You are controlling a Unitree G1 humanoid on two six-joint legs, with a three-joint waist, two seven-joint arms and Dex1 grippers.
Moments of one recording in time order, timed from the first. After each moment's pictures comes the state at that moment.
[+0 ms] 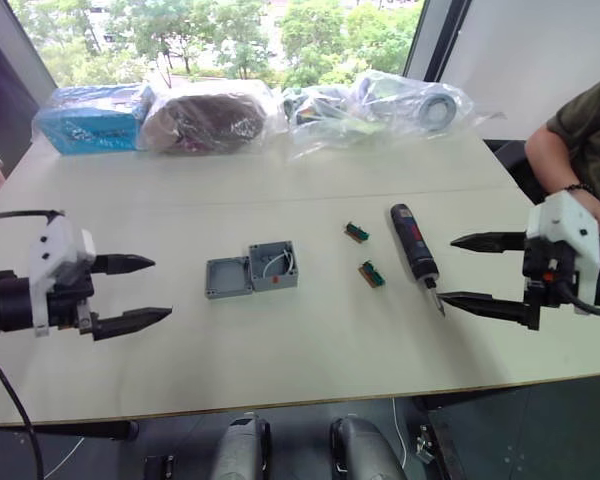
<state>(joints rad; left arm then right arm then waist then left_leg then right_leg) 0.09 1.10 0.55 -0.42 -0.70 0.67 -1.18 -0.14 -1.16 -0.43 -0.51 0.72 0.82 1.07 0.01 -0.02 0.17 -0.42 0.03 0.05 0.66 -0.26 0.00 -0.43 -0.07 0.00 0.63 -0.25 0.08</state>
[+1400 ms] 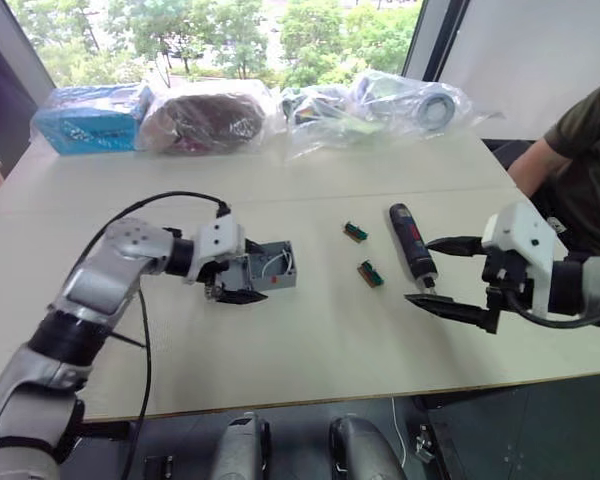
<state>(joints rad) -0.67 0.74 -0.33 0.13 -0.19 0.21 -1.27 -0.17 -1.09 -0.36 -0.70 0.80 0.91 0.80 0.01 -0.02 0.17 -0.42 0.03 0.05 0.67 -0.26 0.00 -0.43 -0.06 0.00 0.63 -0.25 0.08</state>
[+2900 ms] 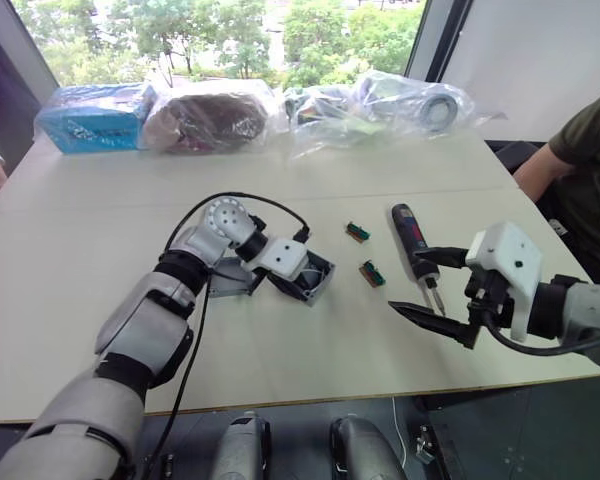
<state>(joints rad) -1.10 0.34 -0.50 0.98 0.03 -0.53 -1.61 -0.08 -1.04 -0.39 -0.82 0.89 0.95 0.60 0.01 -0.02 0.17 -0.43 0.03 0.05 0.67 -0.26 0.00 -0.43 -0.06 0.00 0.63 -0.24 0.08</state>
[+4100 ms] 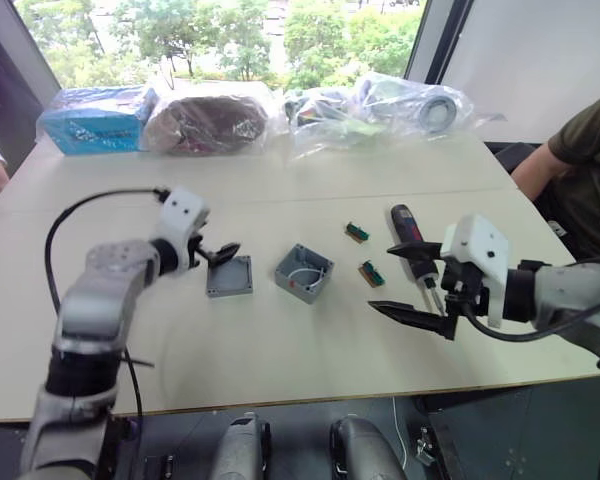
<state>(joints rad) -0.39 0.46 0.10 -0.37 -0.10 1.13 -0.54 -0.27 -1.03 -0.15 -0.70 0.82 0.86 0.71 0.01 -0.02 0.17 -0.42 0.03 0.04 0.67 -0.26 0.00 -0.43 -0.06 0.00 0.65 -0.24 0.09</state>
